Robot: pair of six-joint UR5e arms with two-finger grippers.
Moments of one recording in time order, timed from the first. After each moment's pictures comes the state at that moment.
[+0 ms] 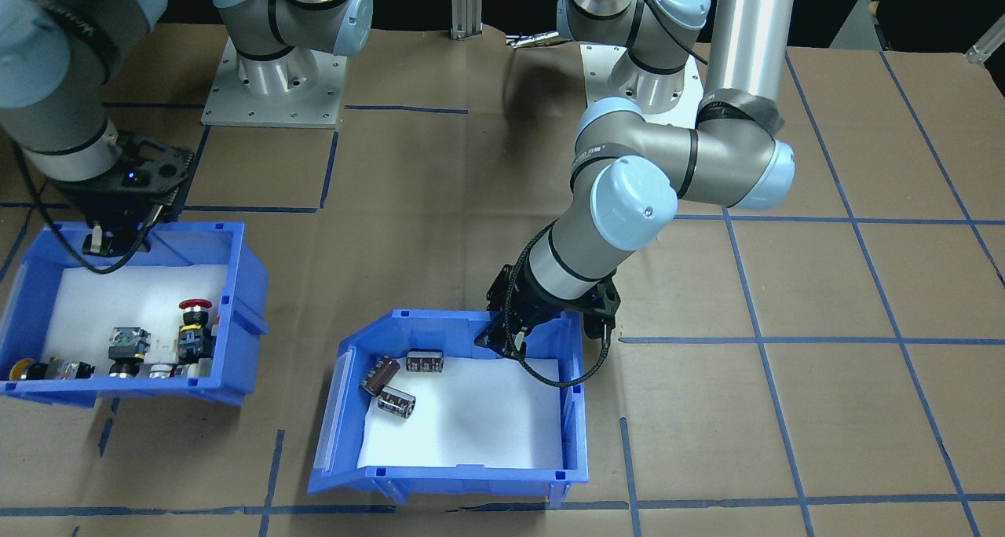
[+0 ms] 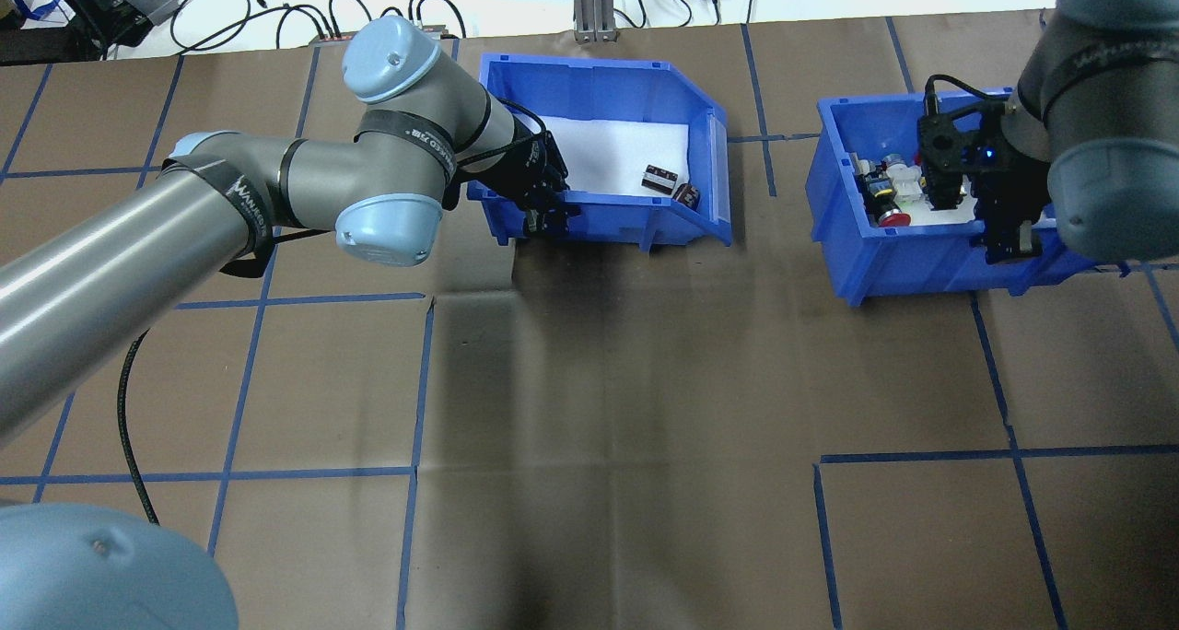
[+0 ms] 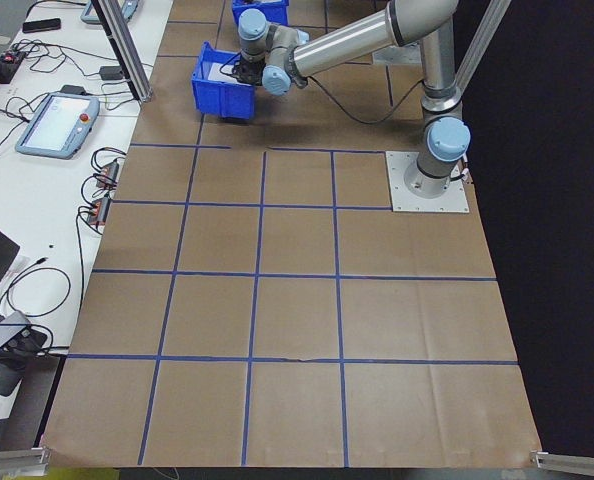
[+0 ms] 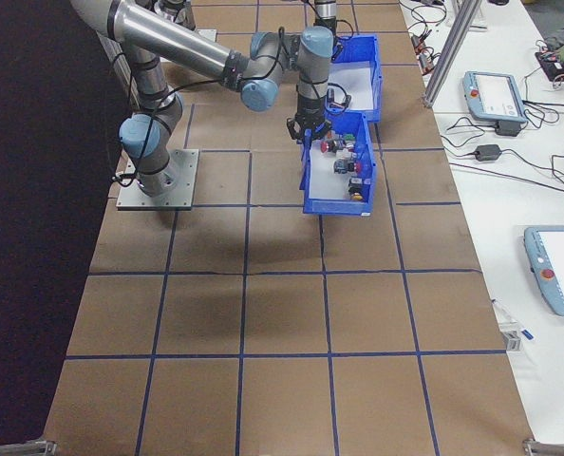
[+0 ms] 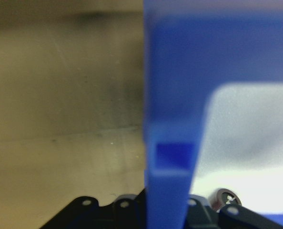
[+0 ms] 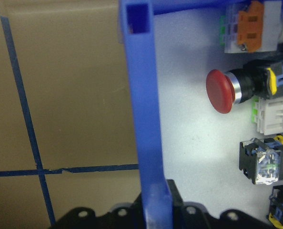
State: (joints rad) left arm -1.73 -2.00 -1.70 -0.85 1.15 -1.70; right arm 1.34 -1.56 1.94 -2.00 -1.73 -1.74
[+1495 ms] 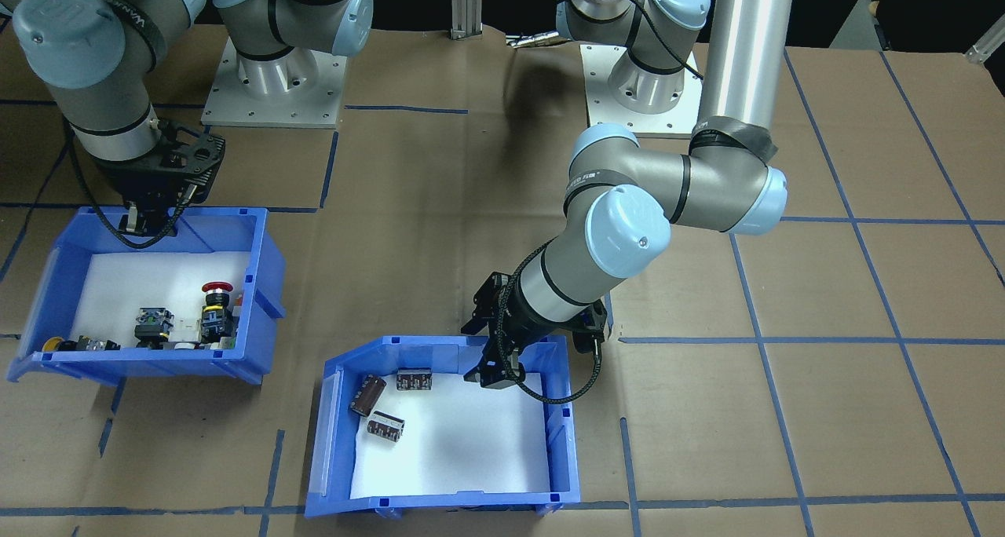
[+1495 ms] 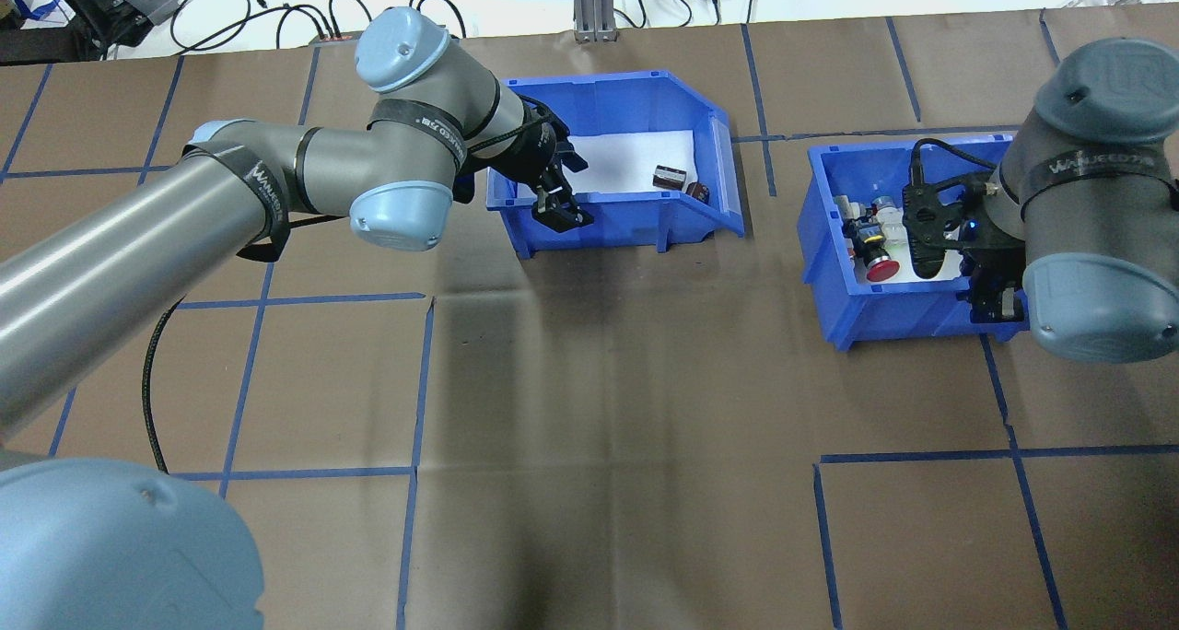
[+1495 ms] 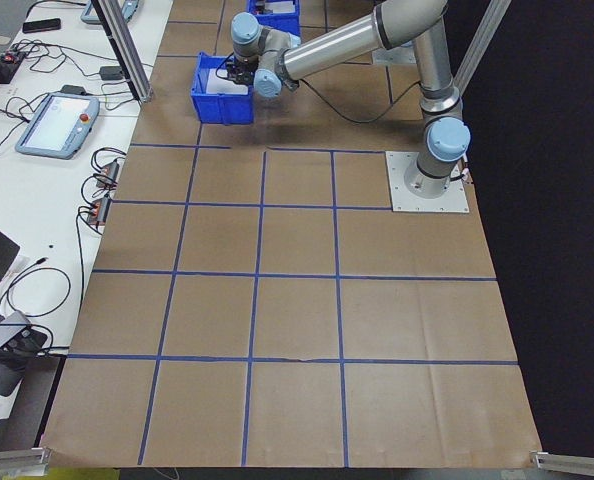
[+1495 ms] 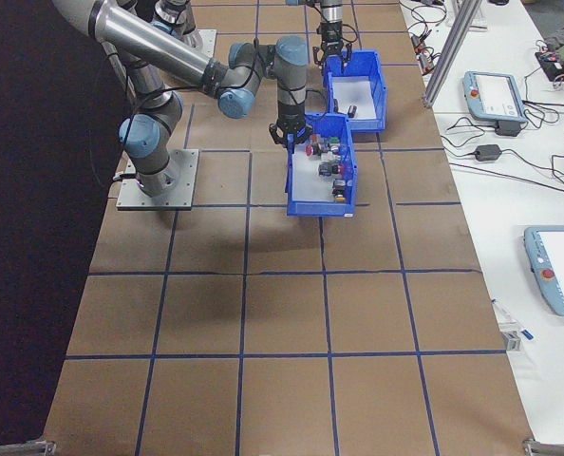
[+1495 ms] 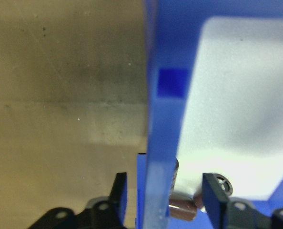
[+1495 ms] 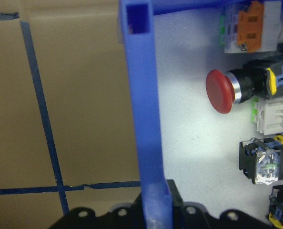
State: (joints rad) left arm -1.73 -2.02 -1.65 -0.83 1.16 -1.84; right arm 1.34 -1.64 2.09 -2.07 -1.73 -1.73
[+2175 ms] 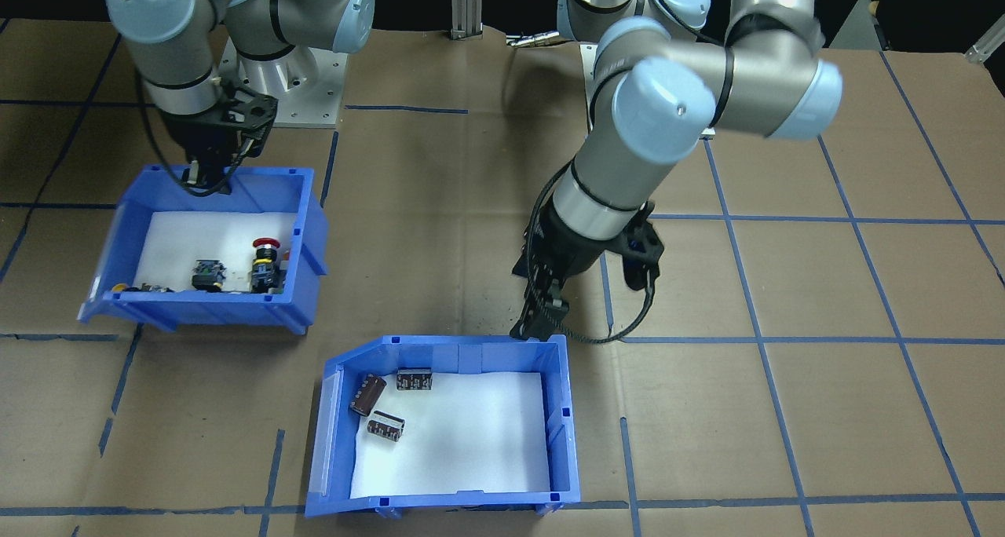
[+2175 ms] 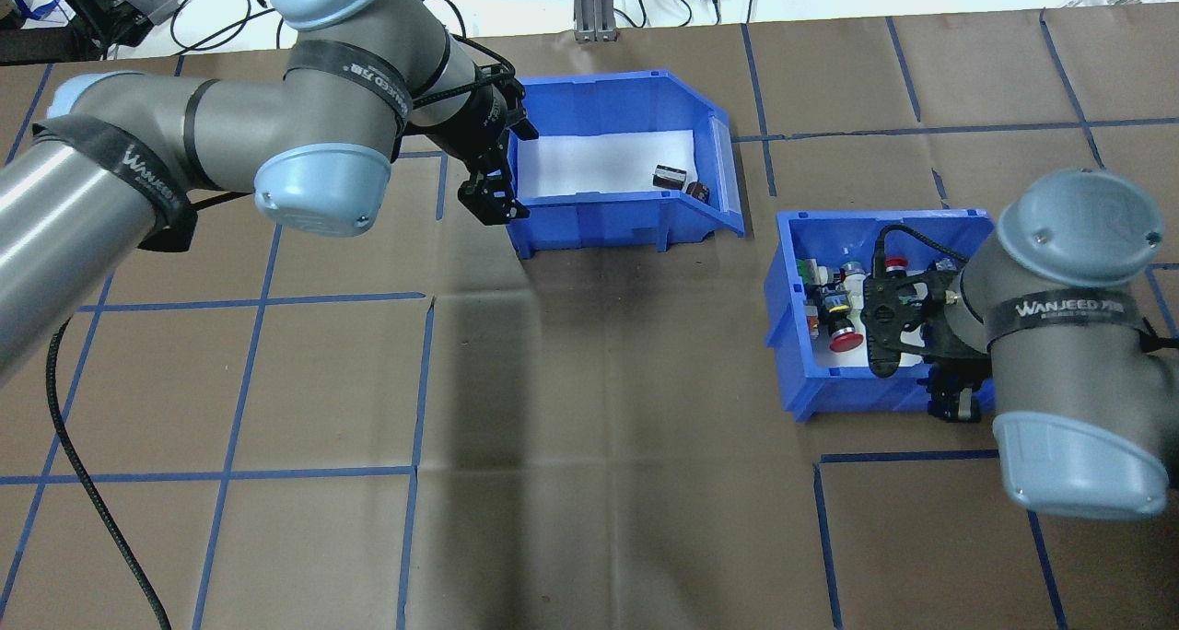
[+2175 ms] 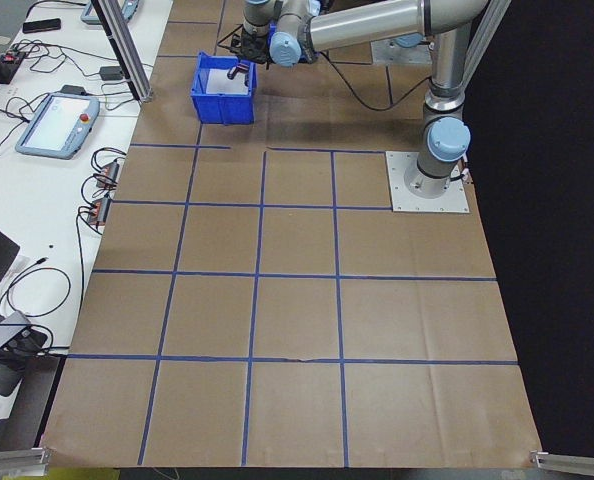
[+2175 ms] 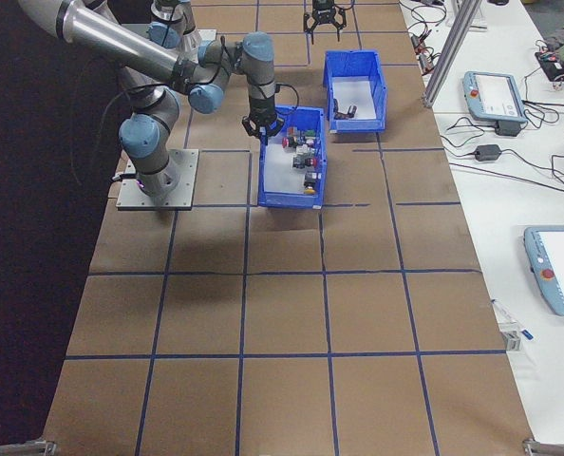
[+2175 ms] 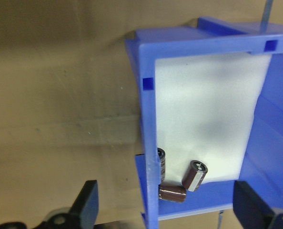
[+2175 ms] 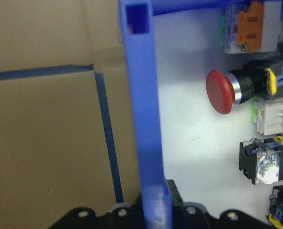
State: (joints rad) left arm -1.73 -1.78 -1.66 -1.10 1.34 -1.55; right arm 1.45 -1.84 2.29 -2.07 -1.69 -1.59
